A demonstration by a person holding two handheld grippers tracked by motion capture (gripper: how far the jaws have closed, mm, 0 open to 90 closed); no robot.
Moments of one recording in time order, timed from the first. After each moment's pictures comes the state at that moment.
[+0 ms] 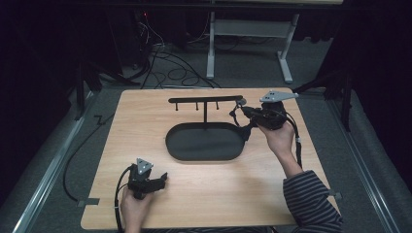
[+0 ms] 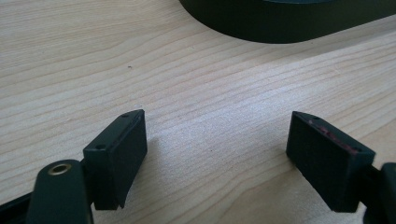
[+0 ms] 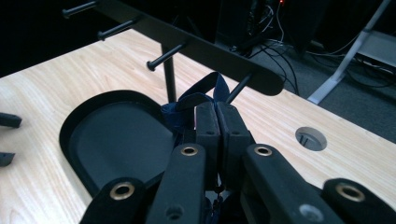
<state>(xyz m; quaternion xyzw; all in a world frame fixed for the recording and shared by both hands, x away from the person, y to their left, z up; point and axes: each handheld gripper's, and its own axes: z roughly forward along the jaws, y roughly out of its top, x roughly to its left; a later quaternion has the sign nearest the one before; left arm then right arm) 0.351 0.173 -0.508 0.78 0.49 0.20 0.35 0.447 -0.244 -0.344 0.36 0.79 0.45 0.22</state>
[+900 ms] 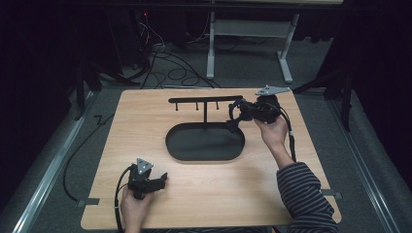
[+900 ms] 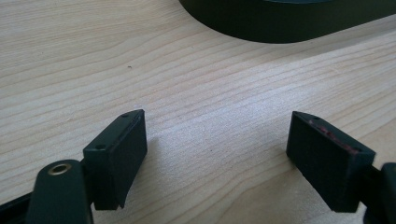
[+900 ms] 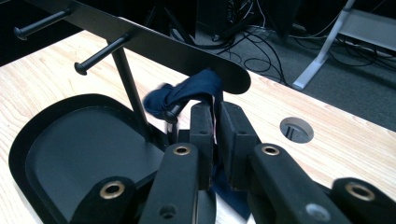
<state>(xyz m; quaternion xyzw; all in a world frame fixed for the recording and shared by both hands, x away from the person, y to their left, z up) 0.351 0.173 -0.508 0.78 0.49 0.20 0.35 0.483 -0.241 -0.361 0.41 0.77 0.43 0.22</state>
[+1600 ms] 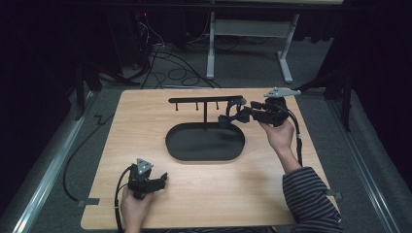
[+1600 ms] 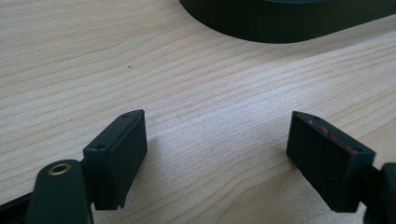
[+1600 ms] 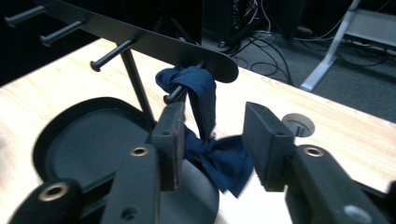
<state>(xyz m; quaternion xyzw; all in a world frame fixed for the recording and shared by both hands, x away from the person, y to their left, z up) 0.351 0.173 -0.508 0.78 0.49 0.20 0.35 0.469 -0.260 -0.359 0.42 0.76 0.45 0.21</state>
